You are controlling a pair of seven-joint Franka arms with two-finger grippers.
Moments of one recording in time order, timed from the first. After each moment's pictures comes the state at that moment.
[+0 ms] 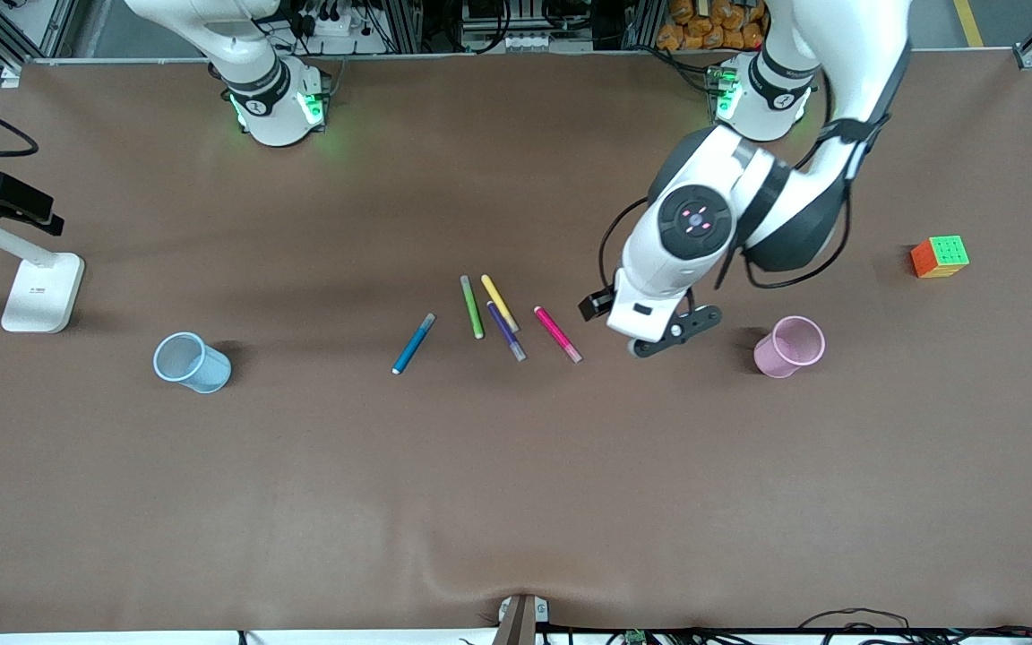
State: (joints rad) left arm -0.31 0.47 -0.33 -1.56 0.02 1.87 -1.06; right arm 0.02 0.02 -0.10 -1.50 0.00 1.44 -0.03
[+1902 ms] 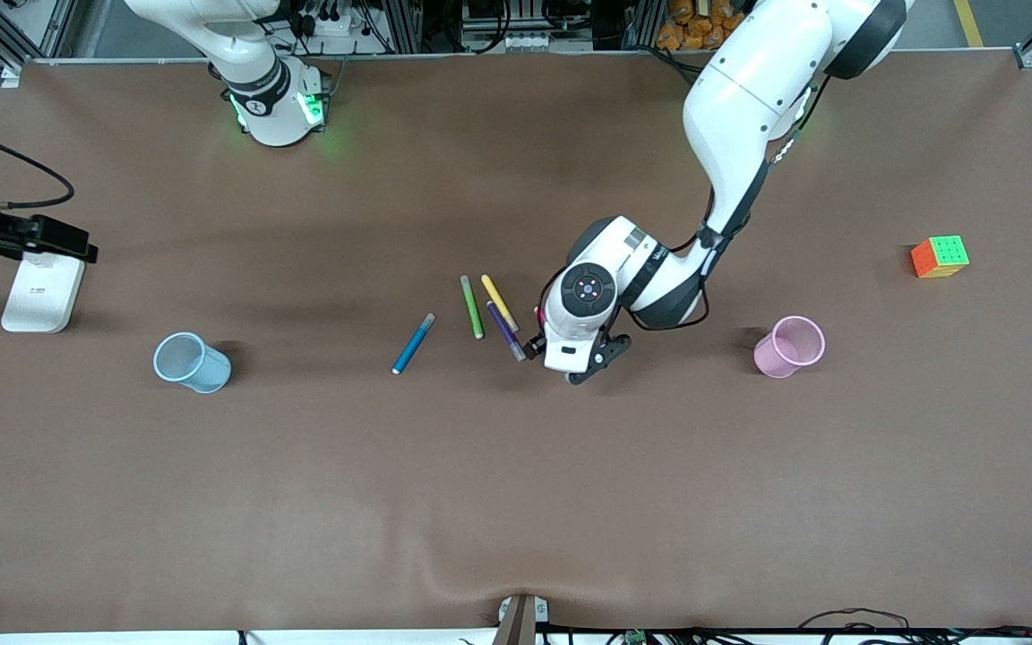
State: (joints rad) left arm -0.51 0.81 -0.22 -1.52 0.02 2.24 -1.33; right arm 0.02 0.11 -0.09 -1.50 0.05 1.44 0.00
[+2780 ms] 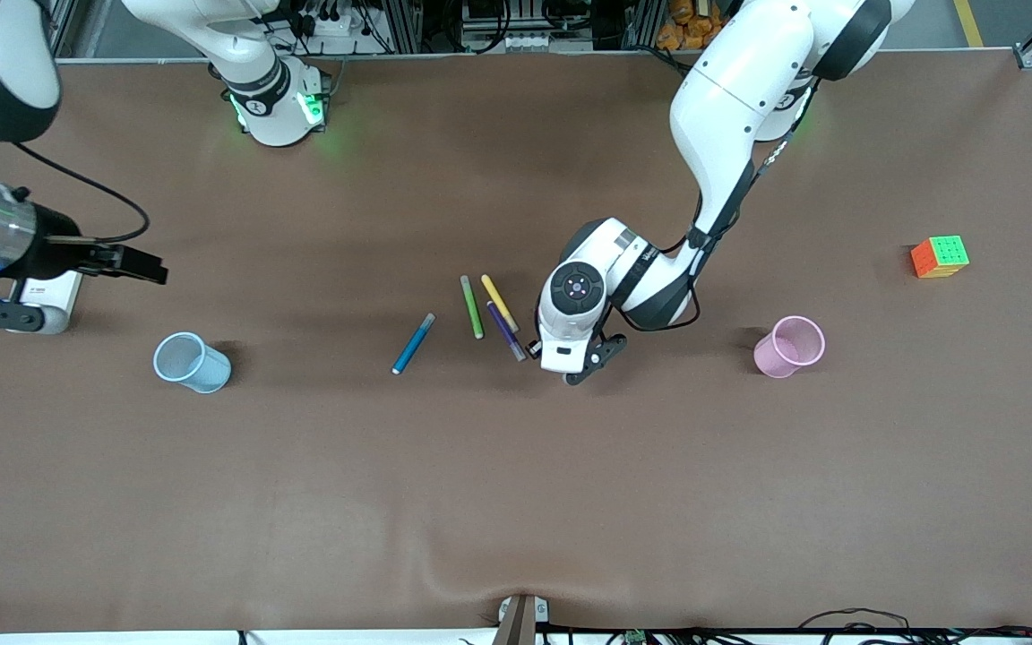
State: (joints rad) left arm -0.57 0.82 -0.16 -1.50 0.02 2.25 -1.36; right arm 0.14 0.16 -0.08 -1.50 0.08 1.47 0.22
